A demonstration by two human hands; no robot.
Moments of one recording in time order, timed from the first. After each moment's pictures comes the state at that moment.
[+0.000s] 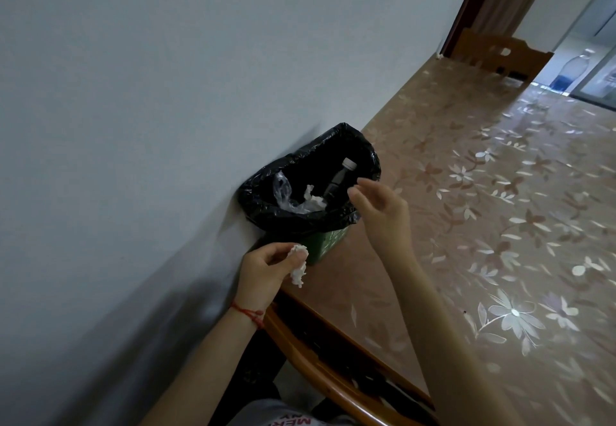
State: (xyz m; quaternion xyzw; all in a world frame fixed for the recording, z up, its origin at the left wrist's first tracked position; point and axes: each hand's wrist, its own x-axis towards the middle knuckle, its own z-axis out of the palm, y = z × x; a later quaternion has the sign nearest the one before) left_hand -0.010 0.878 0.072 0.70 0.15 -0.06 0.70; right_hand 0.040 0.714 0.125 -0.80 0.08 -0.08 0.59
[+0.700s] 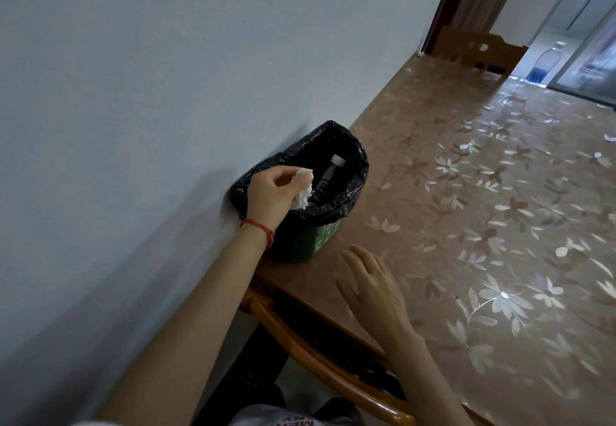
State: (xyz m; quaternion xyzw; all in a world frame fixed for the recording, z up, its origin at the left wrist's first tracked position) left_hand 0.064 0.865 0.129 0.76 0.02 0.05 0.65; right_hand -0.043 0.696 0.043 -0.98 -0.09 -0.08 0.18
